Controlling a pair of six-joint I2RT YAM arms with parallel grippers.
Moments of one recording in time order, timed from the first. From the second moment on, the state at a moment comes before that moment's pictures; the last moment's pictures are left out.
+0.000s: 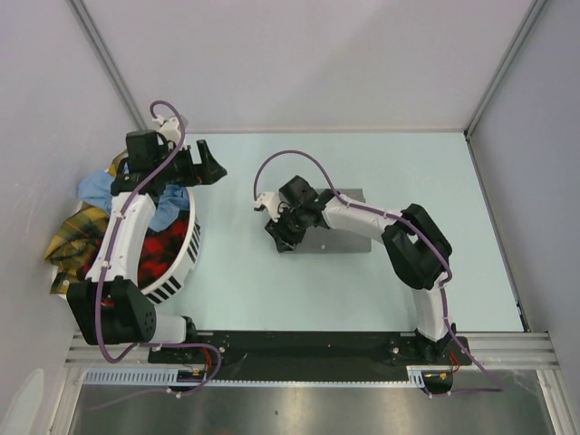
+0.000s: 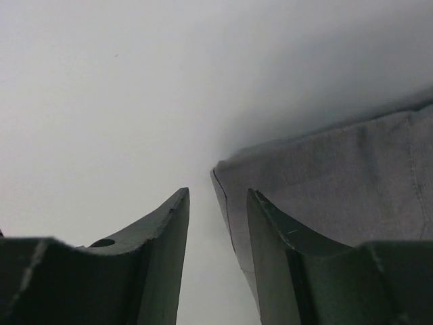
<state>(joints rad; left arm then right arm) 0.07 1.37 1.29 -0.50 0.52 -0.12 0.80 2.01 1.48 -0.45 -0.42 -0.27</state>
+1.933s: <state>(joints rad) -0.48 1.84 0.69 0.43 0.77 -0.80 0.32 1.92 1.21 -0.99 -0.67 -0.50</state>
